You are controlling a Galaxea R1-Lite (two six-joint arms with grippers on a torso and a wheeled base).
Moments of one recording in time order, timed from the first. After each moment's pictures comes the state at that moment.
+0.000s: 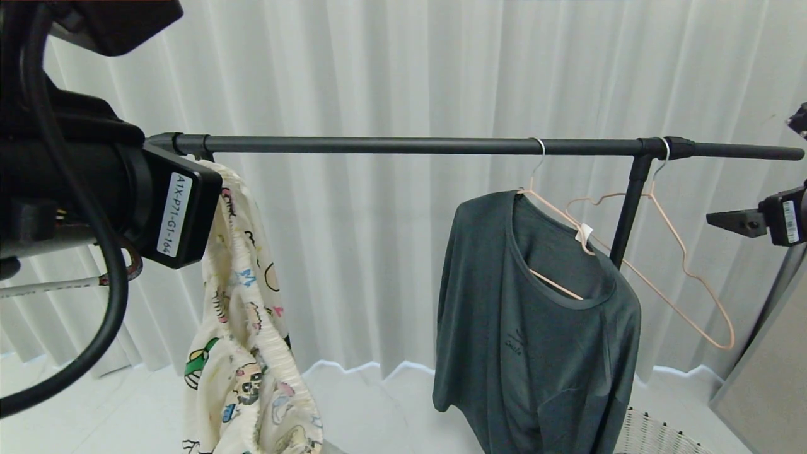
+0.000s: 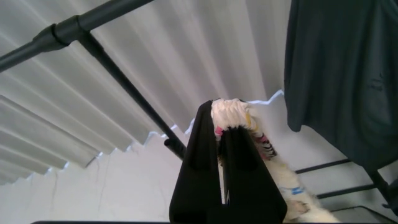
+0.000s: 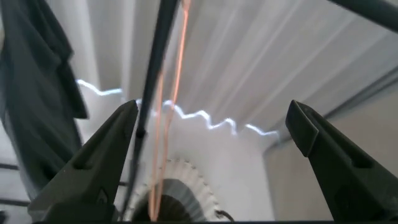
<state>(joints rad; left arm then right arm) -0.87 1.36 -1.48 0.63 0.72 0.04 0.01 1.41 -1.20 0.20 0.04 -0.24</state>
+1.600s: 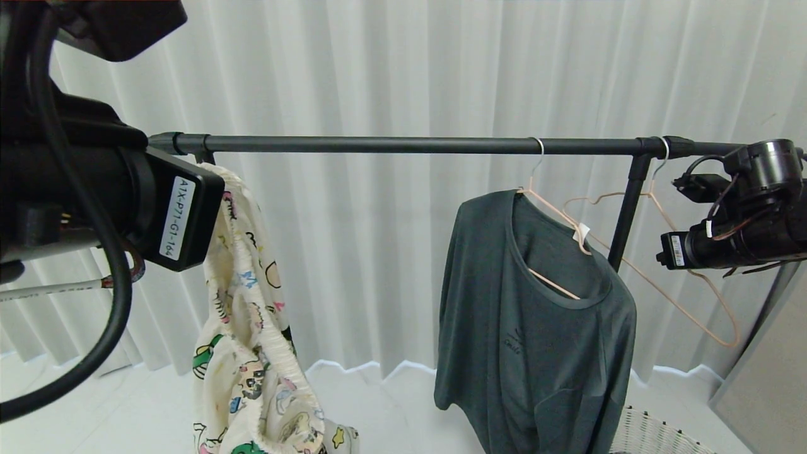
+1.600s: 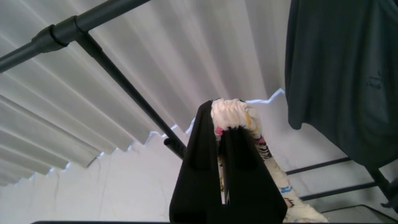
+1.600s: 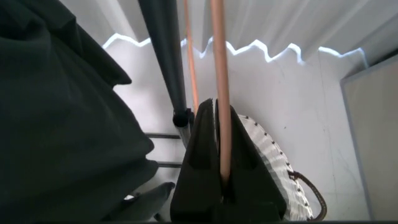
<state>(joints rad) -0.87 1.36 -1.47 0.63 0.72 0.04 0.05 1.77 -1.29 0.23 0.04 0.03</state>
